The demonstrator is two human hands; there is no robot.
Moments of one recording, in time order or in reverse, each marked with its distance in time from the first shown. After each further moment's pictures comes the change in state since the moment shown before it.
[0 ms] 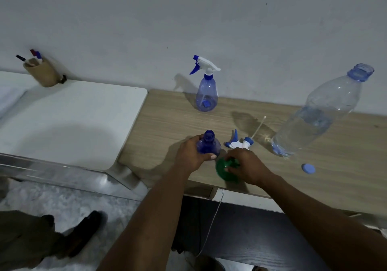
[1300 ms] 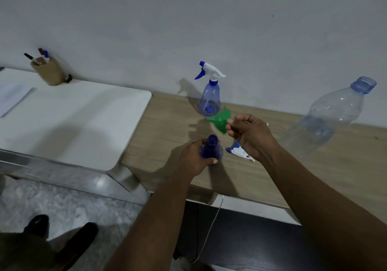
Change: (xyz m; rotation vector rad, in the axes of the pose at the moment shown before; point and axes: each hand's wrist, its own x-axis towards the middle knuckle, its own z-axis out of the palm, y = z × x) left_hand 0.007 -0.010 0.002 0.029 0.003 0.014; right_hand 0.037 -0.068 -0.077 1.573 0.319 0.268
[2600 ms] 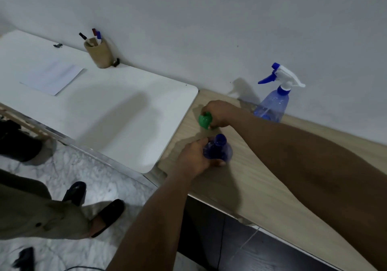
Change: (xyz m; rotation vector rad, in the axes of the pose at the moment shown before) left_hand 0.040 -0.083 -0.101 -0.134 0.098 -0.118; right_hand 0.198 0.095 0.198 -2.039 -0.787 -0.378
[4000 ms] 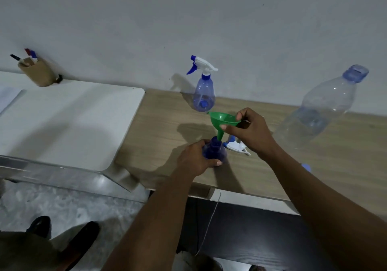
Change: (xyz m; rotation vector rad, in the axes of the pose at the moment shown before) left_hand -0.068 0.070 0.122 0.210 -0.157 0.153; right_hand -0.307 0.056 0.065 1.210 0.837 0.297
